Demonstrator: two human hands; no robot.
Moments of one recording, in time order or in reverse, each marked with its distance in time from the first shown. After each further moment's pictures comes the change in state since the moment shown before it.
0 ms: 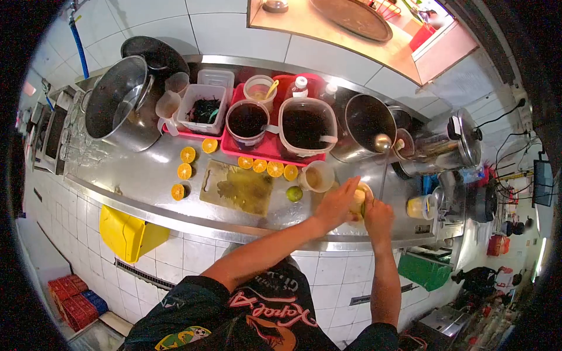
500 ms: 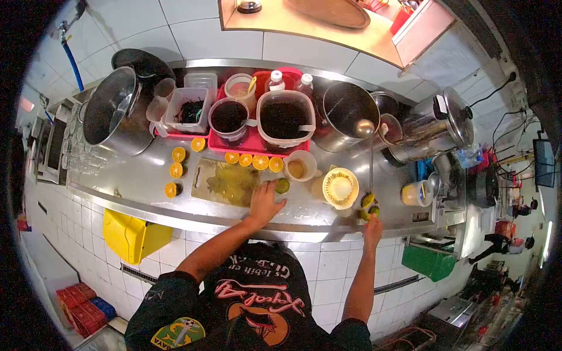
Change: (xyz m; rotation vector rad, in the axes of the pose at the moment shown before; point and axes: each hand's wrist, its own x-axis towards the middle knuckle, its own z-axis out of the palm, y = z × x) left_hand -0.100 -0.111 -0.034 0.530 0.129 -0.341; right_hand -0.088 0.139 0.147 1.000 0.012 0.761
